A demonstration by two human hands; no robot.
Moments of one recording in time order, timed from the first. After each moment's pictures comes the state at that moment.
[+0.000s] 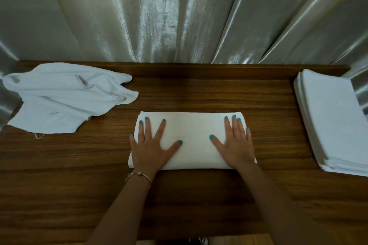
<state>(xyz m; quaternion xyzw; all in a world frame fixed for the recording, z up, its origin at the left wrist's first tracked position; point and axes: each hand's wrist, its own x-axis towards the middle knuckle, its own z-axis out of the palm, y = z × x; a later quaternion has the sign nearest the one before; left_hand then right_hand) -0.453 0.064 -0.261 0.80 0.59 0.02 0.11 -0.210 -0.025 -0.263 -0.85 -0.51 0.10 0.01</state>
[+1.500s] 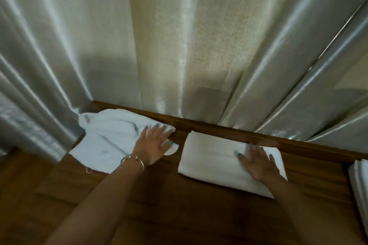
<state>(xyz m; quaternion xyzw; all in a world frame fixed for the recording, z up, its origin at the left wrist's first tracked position) -0.525 0.244 -0.166 0.85 0.51 -0.03 0.06 -0.178 0.149 -0.186 -0.82 -0.52 0.22 -0.06</state>
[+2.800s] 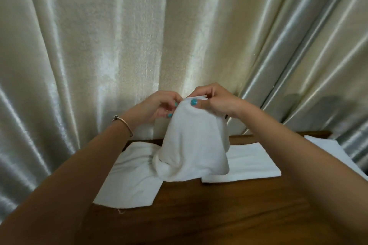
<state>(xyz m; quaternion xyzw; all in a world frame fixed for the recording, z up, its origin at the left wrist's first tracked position) -0.625 0.301 0.083 0.67 0.20 0.20 0.69 -0.450 0.193 0.121 -0.61 -0.64 0.31 0.35</state>
